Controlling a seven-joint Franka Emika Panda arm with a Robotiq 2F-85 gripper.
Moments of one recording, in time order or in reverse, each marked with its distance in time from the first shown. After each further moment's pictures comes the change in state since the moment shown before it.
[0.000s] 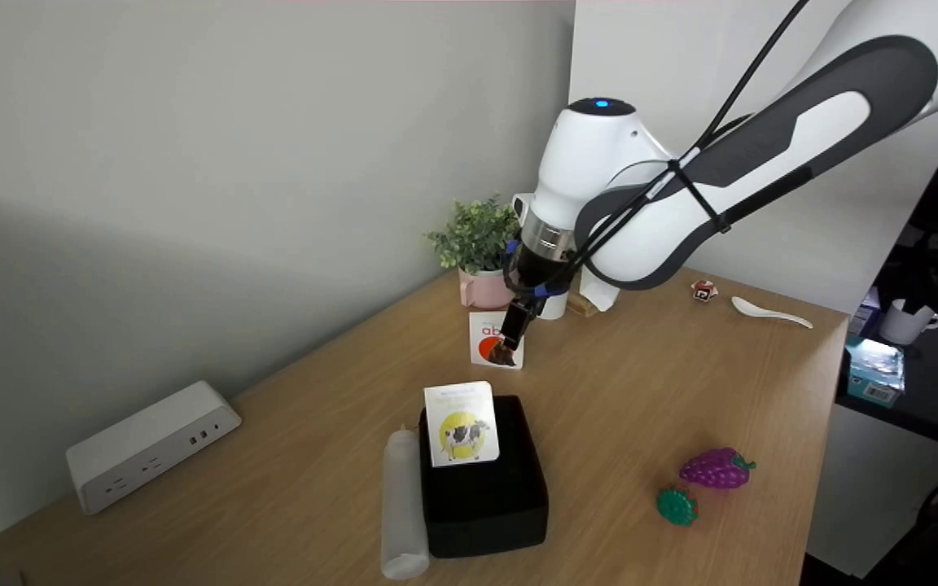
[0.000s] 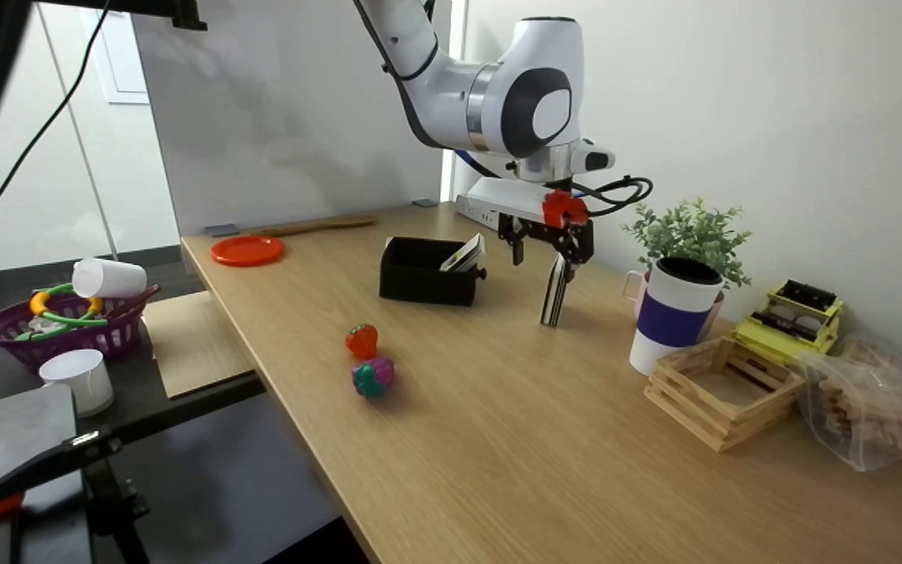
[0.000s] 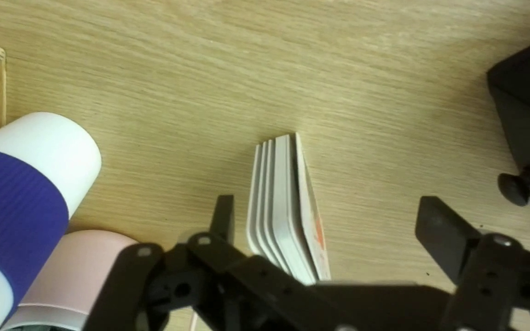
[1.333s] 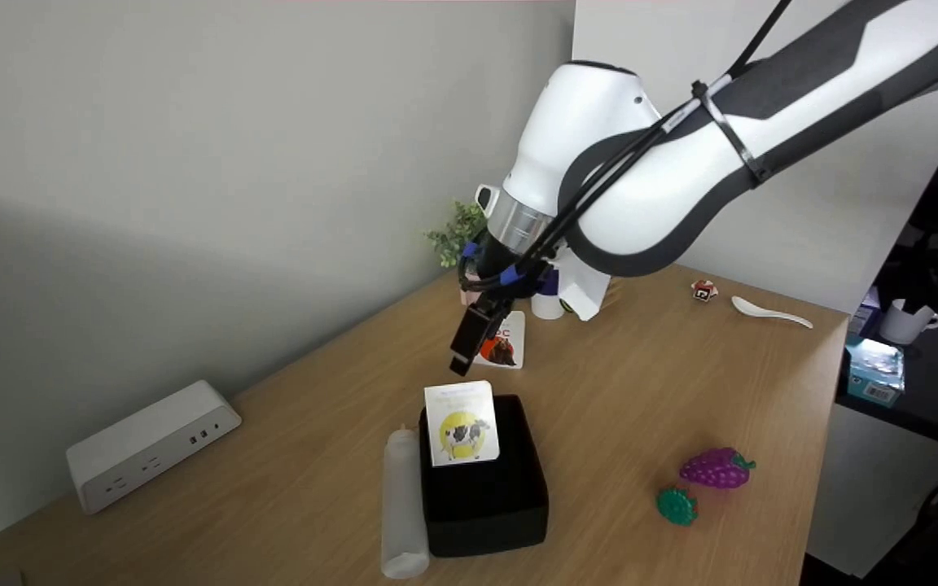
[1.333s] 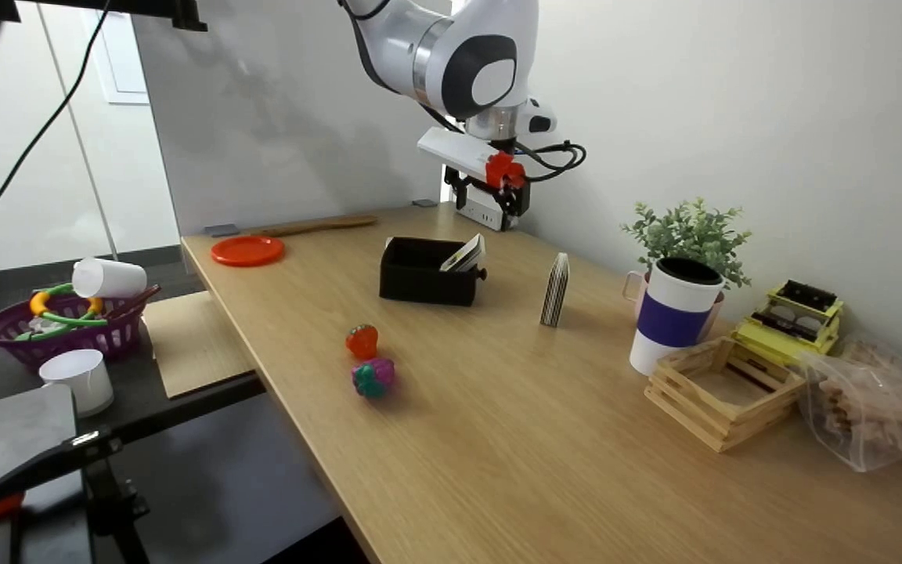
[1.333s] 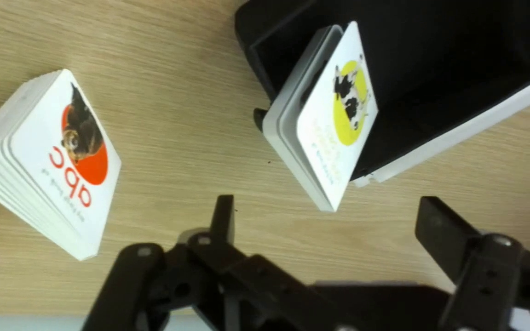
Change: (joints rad) arm -0.045 -0.068 0.220 -0.039 0.146 0.026 -0.110
